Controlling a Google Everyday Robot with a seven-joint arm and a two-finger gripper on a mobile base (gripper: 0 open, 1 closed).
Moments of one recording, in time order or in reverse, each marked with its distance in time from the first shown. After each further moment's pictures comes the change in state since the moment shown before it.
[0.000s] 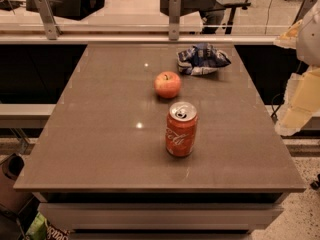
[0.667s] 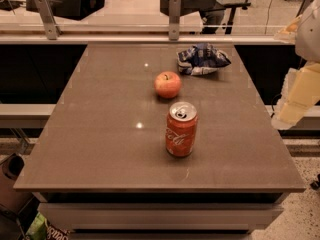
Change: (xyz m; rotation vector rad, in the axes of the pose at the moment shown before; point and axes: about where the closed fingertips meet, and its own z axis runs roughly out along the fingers) arm -0.004 -0.010 0.000 0.030 -0.013 0.009
